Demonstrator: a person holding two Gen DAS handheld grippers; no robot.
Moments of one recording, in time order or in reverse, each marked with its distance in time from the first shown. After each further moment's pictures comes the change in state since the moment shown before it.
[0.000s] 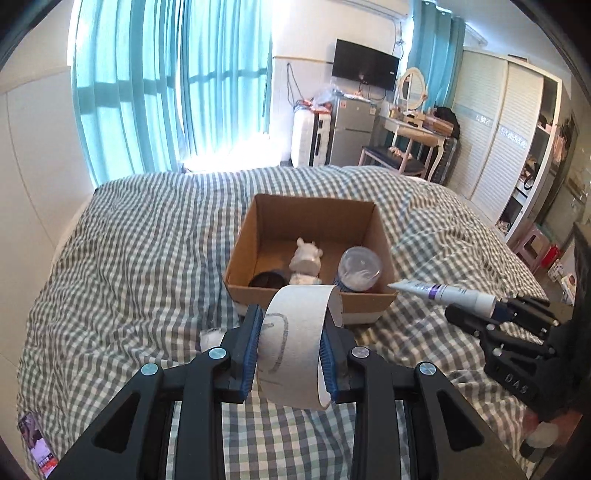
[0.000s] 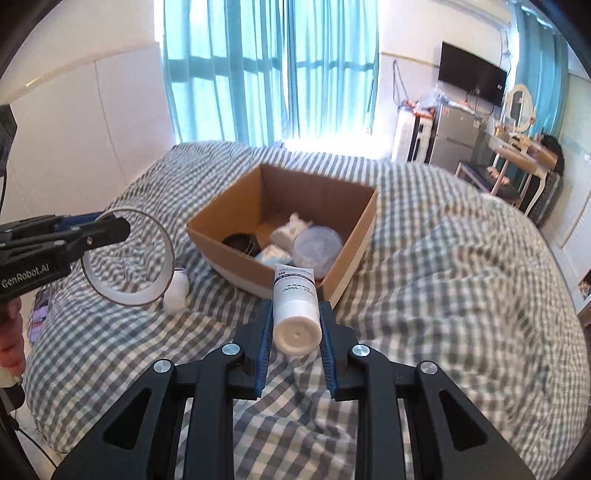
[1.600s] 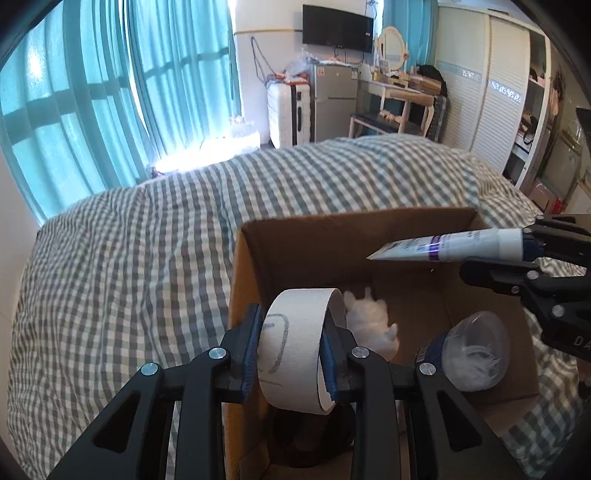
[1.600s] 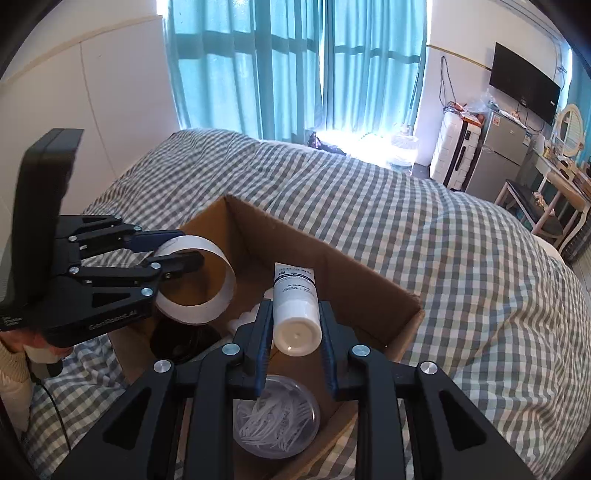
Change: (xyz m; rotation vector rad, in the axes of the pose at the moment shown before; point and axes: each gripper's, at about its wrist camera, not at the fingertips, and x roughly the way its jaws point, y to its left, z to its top) left arm 0.224 0.031 0.073 0.166 0.095 -0.024; right arm 0.183 -0.045 0.114 -0.117 0.074 0.120
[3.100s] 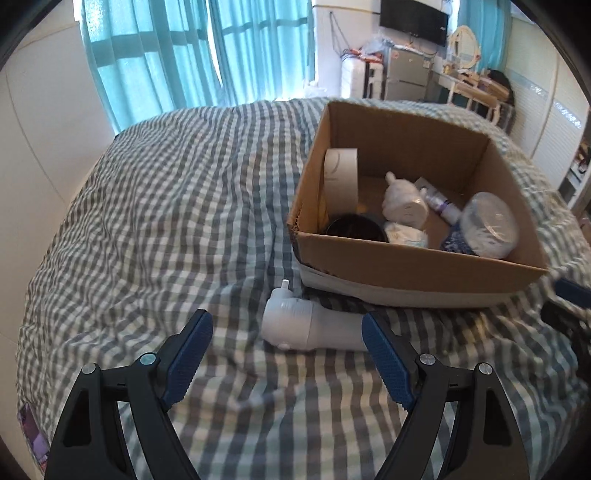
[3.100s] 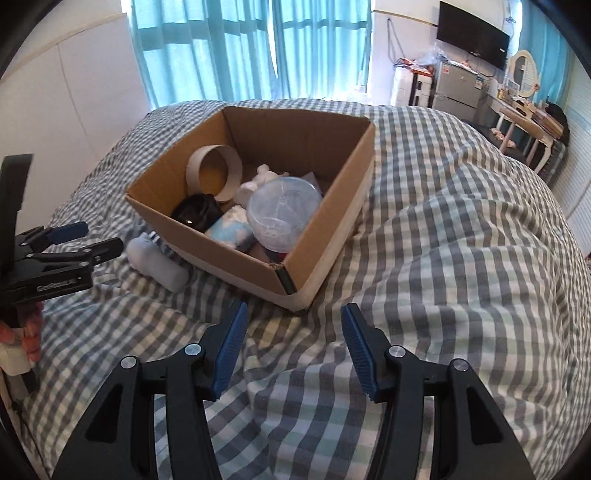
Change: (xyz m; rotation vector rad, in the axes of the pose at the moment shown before) left arm -0.069 -0.010 -0.121 -0.217 0.119 0.210; right arm -0.073 0.038 -0.134 0.181 0.084 -0.113
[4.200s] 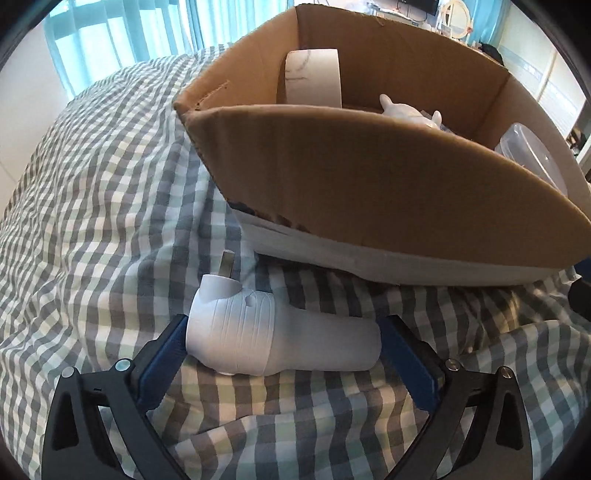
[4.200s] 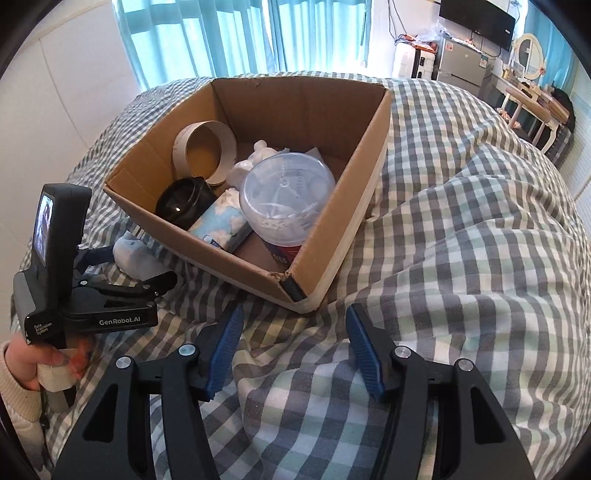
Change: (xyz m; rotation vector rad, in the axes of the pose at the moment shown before) left arm 0.072 -0.016 -0.021 0.033 0.142 -0.112; right arm 0.034 0.009 0.016 0.014 0.111 -0.001
